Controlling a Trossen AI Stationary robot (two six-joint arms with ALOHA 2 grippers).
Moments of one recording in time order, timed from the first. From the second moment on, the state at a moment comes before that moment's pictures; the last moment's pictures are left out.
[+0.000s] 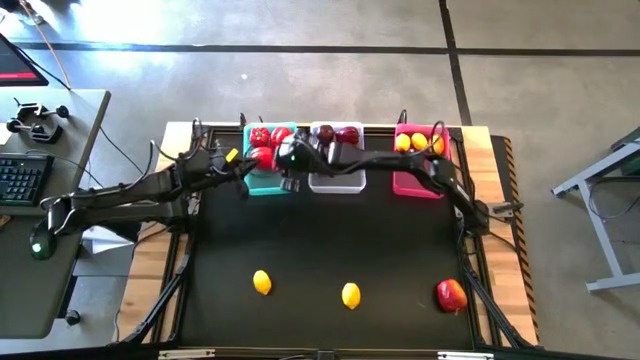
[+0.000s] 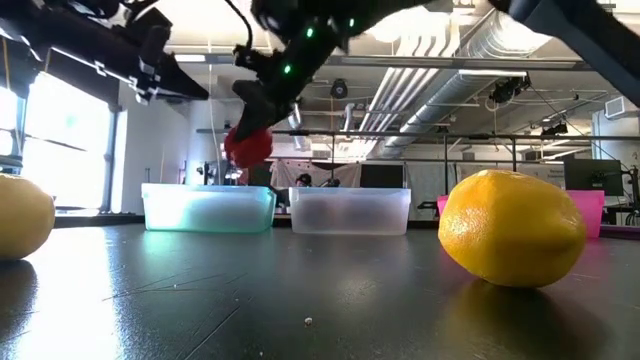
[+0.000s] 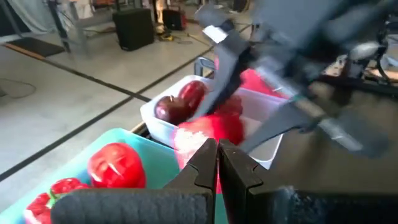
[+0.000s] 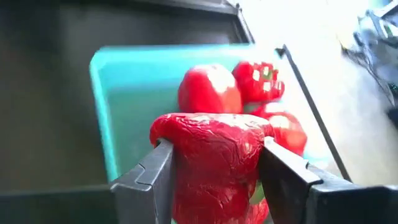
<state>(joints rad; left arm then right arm) 0.35 0.63 0.41 -0.03 -0.19 -0.02 -0.17 2.25 2.03 -0.50 0.30 -0.21</state>
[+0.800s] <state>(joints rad) 0.35 0.49 0.41 -0.20 -0.24 -0.03 -0.26 2.38 2.03 -0.33 0.23 -0.32</state>
